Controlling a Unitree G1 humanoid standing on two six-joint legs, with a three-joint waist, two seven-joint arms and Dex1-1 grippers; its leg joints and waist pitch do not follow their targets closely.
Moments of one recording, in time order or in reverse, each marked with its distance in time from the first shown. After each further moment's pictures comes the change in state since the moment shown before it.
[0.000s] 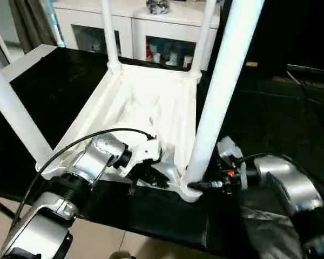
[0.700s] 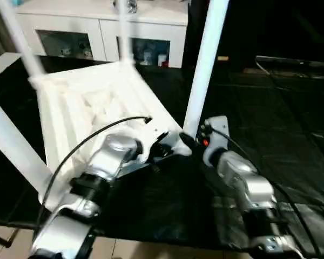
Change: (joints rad) left arm -0.015 -0.203 0.150 0.010 0.061 0.268 0.556; right arm -0.067 0.441 -0.213 0.035 -0.118 0.077 -0.929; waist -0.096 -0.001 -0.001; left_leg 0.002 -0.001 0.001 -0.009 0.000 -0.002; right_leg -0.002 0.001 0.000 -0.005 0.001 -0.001
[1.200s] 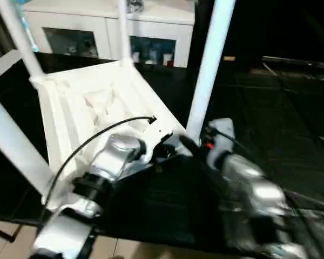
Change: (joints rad) left arm 0.008 0.060 -0.044 -0.006 -0.008 -0.095 -0.133; right arm 0.104 -0.182 0.031 -0.121 0.086 0.075 0.302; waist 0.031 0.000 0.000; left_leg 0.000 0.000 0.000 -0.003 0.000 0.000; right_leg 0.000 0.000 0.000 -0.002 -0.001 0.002
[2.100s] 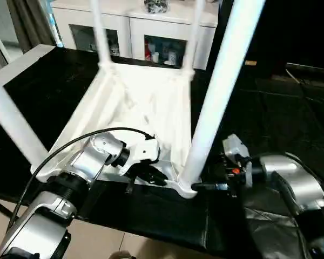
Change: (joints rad) left arm -0.007 0.169 -0.131 0.026 -0.035 -0.308 -0.490; right arm -0.092 -0.324 0.211 0.131 0.027 -0.239 0.745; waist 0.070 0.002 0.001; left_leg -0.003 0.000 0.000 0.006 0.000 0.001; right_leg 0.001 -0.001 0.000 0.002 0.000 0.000
